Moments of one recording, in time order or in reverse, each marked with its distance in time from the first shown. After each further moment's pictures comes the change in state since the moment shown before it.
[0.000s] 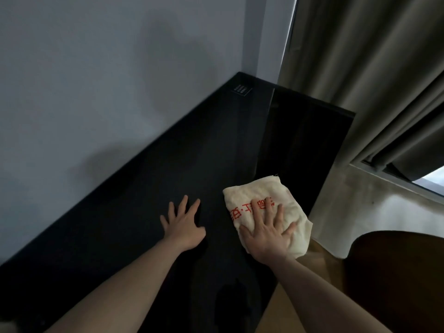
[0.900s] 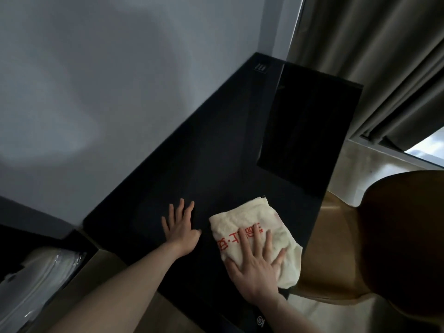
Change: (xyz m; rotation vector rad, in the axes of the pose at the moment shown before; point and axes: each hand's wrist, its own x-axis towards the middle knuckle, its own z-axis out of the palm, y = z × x) left_hand -0.114 -0.221 0.024 -0.065 0.043 0.050; right_hand -0.226 -0.163 0.153 0.018 0.016 0.002
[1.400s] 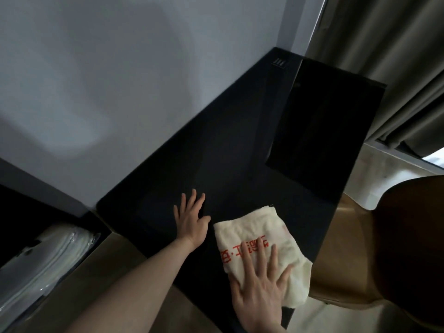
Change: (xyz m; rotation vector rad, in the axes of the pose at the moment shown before) left_hand -0.002 -0.018 0.015 -0.245 0.183 0.097; right_hand -0.043 -0.010 0.055 -0.083 0.188 -0.047
